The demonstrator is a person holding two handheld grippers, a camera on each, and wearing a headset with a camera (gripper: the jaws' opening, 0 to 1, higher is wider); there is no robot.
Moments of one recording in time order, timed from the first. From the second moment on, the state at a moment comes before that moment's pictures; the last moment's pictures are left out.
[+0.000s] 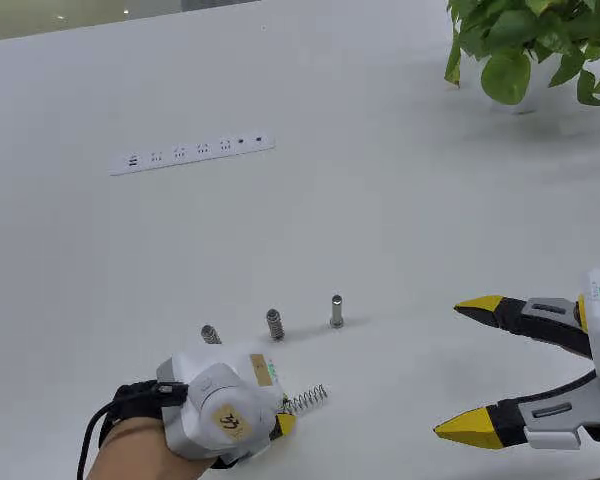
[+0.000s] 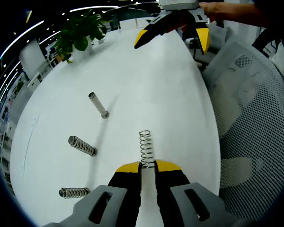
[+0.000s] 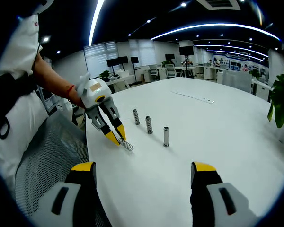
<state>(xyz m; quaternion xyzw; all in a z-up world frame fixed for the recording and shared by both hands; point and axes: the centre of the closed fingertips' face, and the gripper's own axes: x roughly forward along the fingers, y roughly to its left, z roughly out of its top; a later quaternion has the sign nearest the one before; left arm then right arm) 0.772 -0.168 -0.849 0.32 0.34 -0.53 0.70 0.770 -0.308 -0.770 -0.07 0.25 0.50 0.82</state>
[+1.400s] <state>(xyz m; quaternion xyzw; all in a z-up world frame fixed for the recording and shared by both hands) 0.767 -0.186 -0.683 0.09 0.16 -0.49 0.85 0.777 -0.201 -0.656 0.17 0.19 0.50 0.82</state>
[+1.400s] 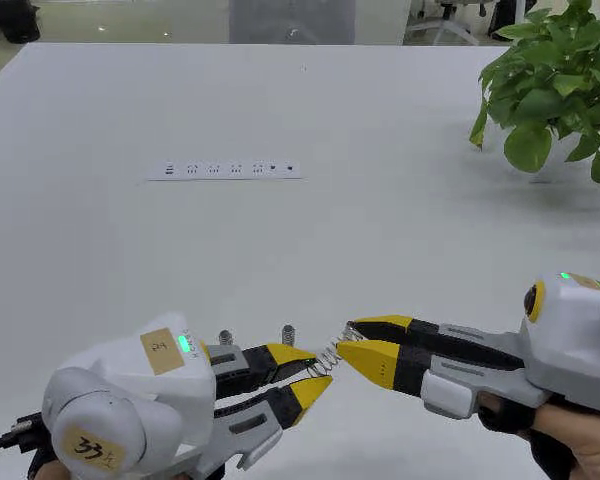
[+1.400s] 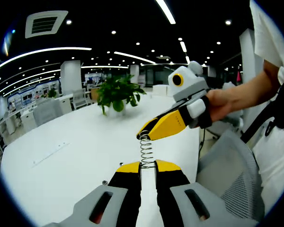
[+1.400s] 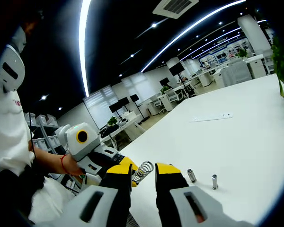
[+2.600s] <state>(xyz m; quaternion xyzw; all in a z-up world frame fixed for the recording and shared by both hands) 0.755 -0.184 -0.692 0.08 0.17 -0.50 0.85 0.765 -0.182 -0.652 -0.02 0.19 0.54 0.82</state>
